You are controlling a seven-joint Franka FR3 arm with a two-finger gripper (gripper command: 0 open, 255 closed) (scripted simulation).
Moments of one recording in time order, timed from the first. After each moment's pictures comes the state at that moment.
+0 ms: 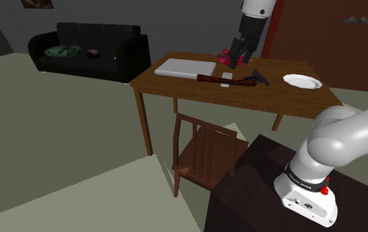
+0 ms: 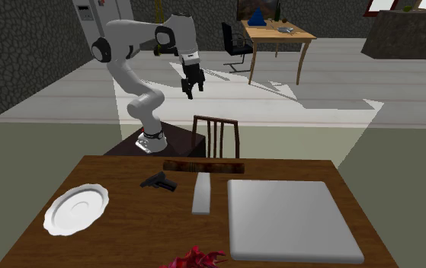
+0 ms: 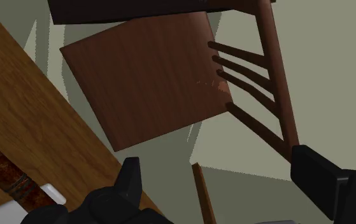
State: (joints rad) arm 0.01 -0.74 0.00 -2.28 0.02 1.66 0.05
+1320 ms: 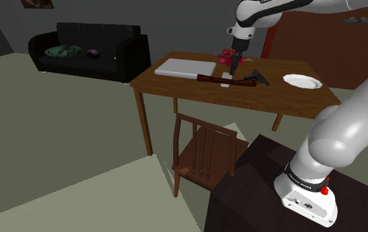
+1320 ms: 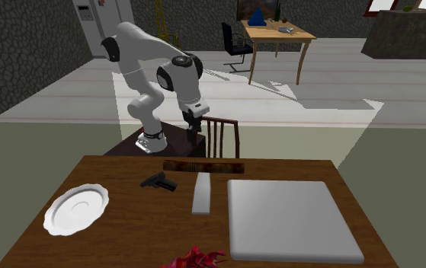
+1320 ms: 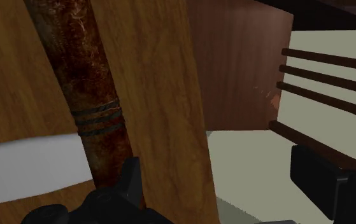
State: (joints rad) arm 0.05 -0.27 -0.41 -2.13 -0.01 1.90 -0.69
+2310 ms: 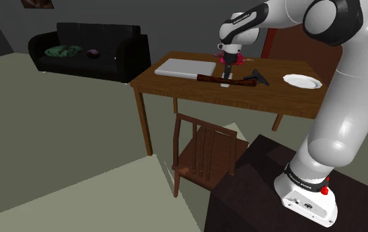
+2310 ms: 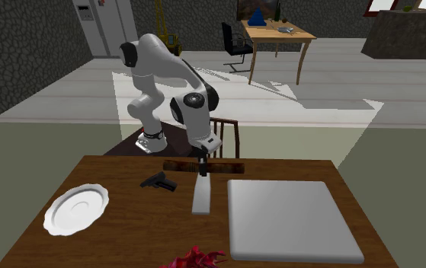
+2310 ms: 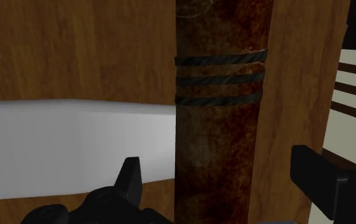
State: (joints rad) arm 0.03 0.11 -0.50 -1.95 0.17 2.02 -1.05
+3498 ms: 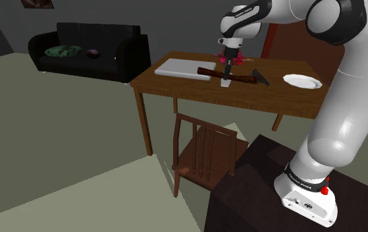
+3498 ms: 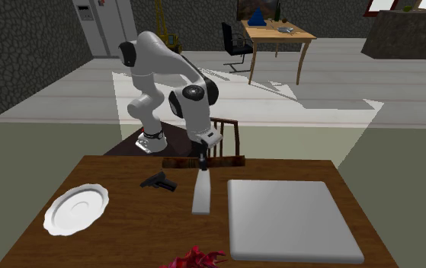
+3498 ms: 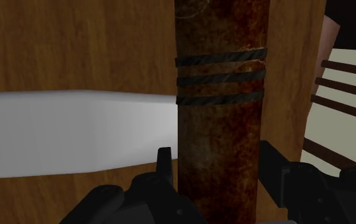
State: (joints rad) arm 0.03 0.09 -0.50 -1.90 0.15 1.95 -1.04
